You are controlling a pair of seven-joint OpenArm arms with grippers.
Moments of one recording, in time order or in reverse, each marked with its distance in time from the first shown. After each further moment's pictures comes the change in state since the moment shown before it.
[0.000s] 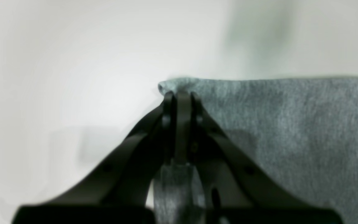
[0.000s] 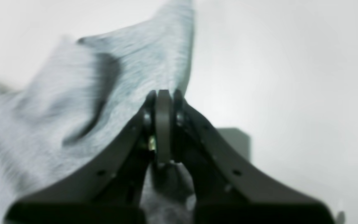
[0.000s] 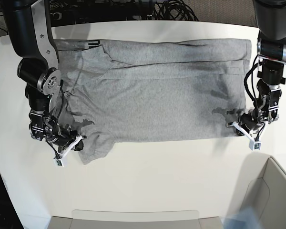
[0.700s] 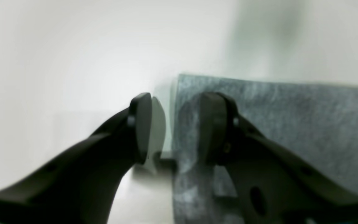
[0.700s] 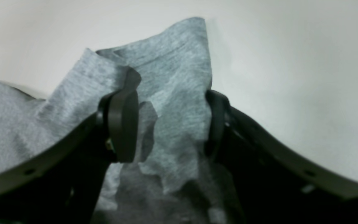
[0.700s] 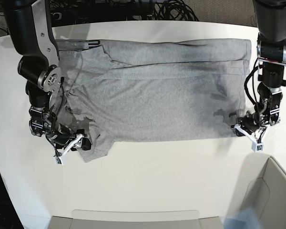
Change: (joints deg) left arm -2.3 -0.8 -1.3 -0.3 0.8 2.6 4.3; right arm -2.0 0.3 0.3 -0.3 2.0 4.3 2.9
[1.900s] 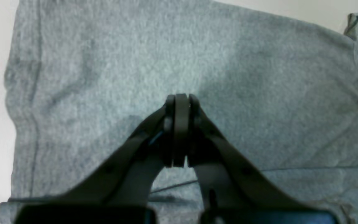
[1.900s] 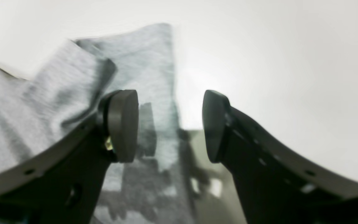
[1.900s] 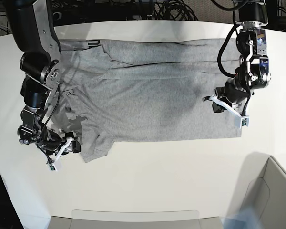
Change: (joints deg) left arm 36.6 11.1 -25.7 70.0 0.4 18.2 32.7; right arm -2.0 0.1 -0.3 16.2 4.4 5.8 -15.8
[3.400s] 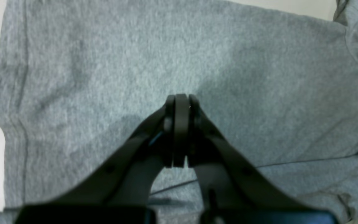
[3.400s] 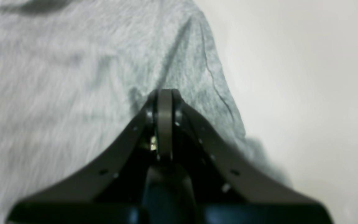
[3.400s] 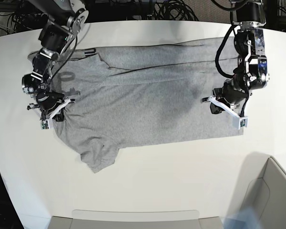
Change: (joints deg) left arm -0.3 1.3 -0.4 0.1 -0.1 0.2 0.0; right arm -31.6 -9.8 8.4 38.6 -5.3 -5.8 5.4
